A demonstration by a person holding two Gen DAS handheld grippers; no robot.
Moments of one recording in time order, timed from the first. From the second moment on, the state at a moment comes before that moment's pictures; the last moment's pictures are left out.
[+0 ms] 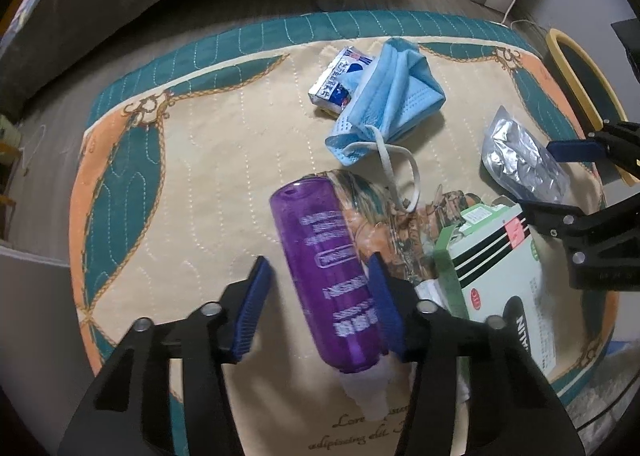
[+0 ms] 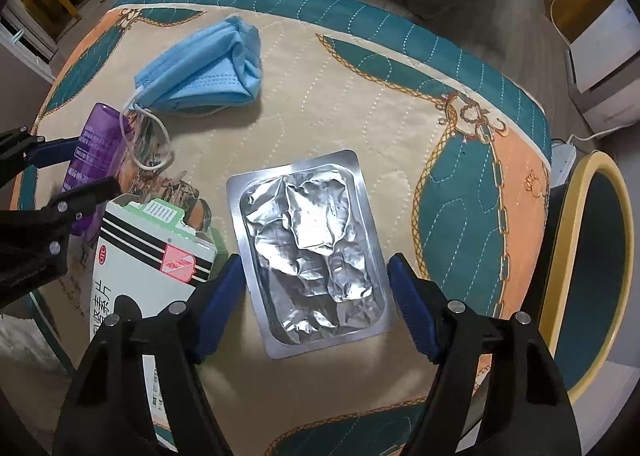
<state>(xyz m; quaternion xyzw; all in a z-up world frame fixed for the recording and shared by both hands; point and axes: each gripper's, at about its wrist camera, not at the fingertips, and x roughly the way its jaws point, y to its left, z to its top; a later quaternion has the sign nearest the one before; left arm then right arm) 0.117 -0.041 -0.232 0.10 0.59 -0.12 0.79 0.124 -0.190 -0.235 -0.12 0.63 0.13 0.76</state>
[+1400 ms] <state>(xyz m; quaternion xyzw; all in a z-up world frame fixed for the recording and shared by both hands) 0.070 -0.060 -0.089 0.06 0.43 -0.09 0.90 0.094 -0.298 -0.107 -0.05 0.49 0.03 0.87</state>
